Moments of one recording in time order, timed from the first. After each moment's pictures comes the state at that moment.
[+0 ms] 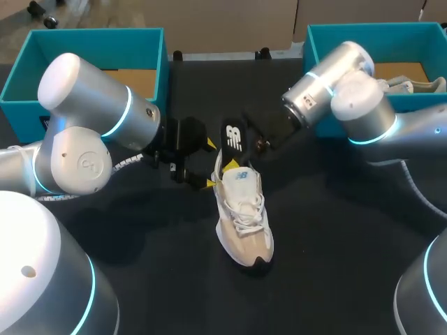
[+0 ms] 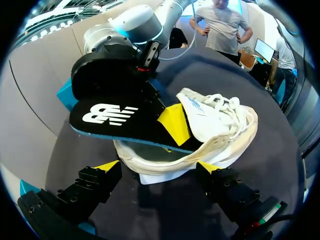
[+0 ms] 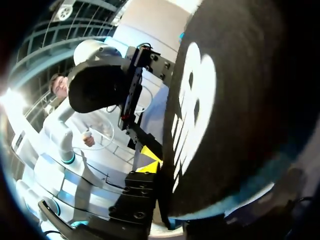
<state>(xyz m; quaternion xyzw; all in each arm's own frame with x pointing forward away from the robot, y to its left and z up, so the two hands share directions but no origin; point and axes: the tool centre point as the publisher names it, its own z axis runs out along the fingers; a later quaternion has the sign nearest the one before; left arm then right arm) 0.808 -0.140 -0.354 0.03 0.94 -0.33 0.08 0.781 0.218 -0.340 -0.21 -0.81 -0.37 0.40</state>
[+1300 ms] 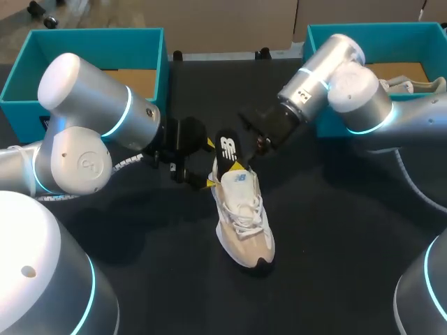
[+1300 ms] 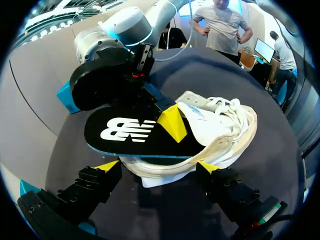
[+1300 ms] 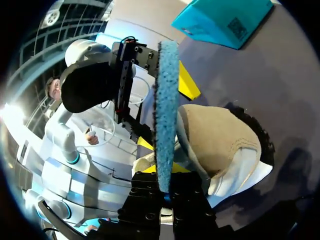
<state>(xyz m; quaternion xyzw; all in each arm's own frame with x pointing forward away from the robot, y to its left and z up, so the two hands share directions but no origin) 0.808 -0.140 -0.354 0.03 0.94 -0.33 0.08 0.776 0.207 -0.350 -0.22 -0.81 -0.32 0.44</state>
